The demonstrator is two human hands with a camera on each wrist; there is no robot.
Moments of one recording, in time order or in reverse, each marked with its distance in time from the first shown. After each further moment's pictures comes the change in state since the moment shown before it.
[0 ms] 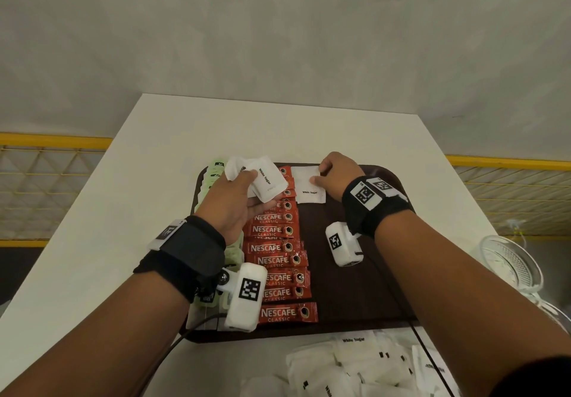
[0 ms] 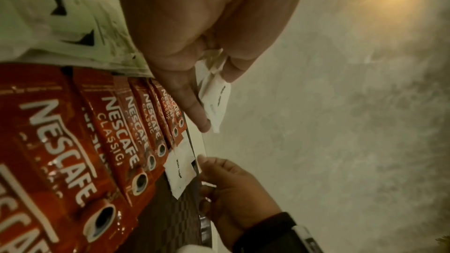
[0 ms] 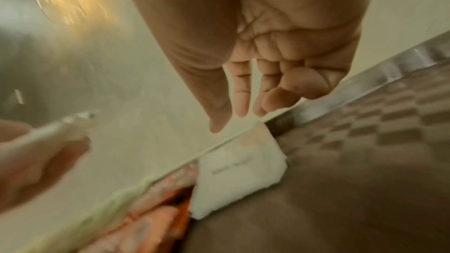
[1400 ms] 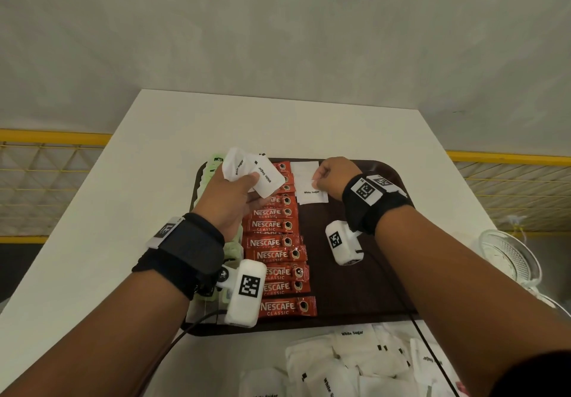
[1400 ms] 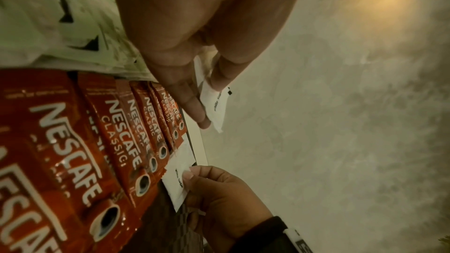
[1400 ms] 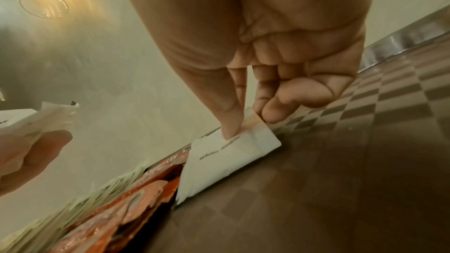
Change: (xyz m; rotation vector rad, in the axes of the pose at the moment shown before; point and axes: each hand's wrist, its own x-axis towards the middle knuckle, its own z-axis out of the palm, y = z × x) left_hand 0.000 -0.004 -0.005 0.075 0.014 0.064; right_hand -0.006 -0.003 -0.001 -0.008 -0.150 0.024
